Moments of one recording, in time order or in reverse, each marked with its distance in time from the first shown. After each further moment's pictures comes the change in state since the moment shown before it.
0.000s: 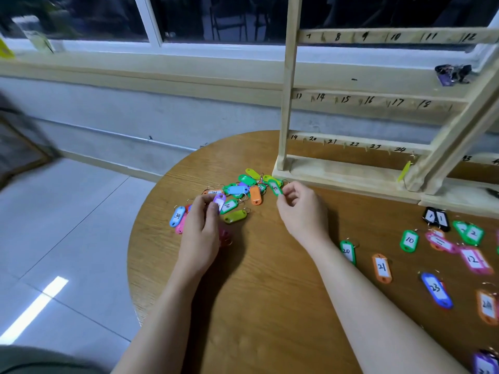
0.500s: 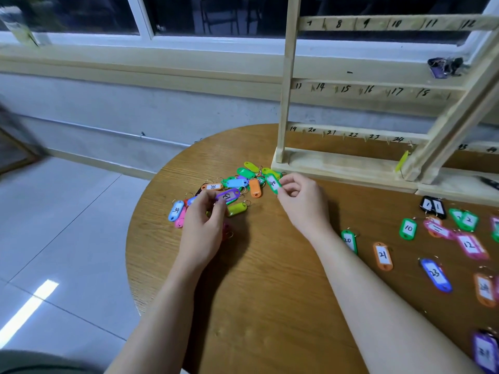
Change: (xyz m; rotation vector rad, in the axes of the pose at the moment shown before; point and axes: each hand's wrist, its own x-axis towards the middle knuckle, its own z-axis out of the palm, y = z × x) left_hand -0.001 0.001 -0.001 -0.034 -0.072 0.023; right_hand 0.000 0.000 -0.001 0.070 -0.035 0.004
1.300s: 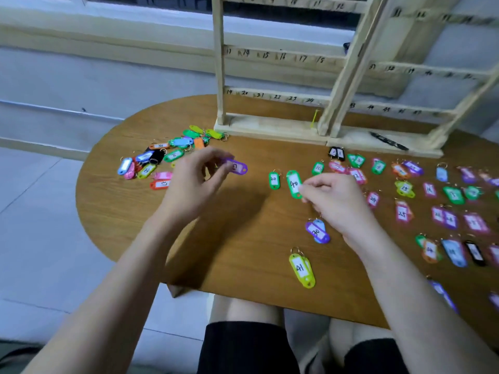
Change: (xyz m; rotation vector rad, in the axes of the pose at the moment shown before) left_hand -0.074 0.076 0.031 0.172 -0.249 0.471; right_hand -0.163 -0.018 -0.181 0.132 -0.022 0.309
